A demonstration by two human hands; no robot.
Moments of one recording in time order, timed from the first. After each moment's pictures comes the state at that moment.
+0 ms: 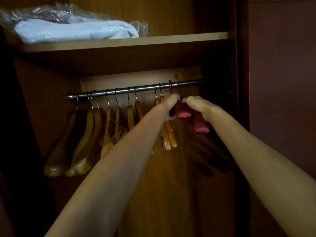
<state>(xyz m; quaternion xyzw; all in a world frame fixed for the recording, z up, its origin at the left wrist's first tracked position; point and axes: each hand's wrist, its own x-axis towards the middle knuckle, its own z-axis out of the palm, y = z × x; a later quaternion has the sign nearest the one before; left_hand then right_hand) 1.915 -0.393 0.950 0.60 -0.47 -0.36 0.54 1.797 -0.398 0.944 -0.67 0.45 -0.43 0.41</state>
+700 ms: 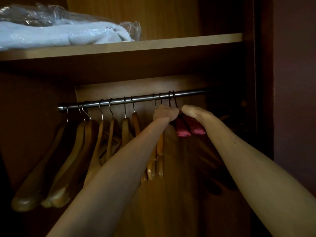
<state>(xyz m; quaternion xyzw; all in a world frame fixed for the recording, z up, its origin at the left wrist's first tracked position) 1.942 -0.477 0.962 0.70 -0.50 -0.11 0.50 1.830 -0.478 0.972 -0.74 0.51 -0.32 0.30</state>
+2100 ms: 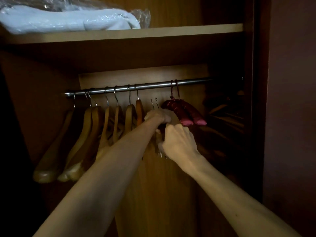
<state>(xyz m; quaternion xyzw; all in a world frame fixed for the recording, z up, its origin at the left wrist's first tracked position) 1.977 -0.448 0.924 0.82 -0.52 -0.03 0.22 1.858 -0.337 0.868 -0.82 0.44 -0.37 -0.01</state>
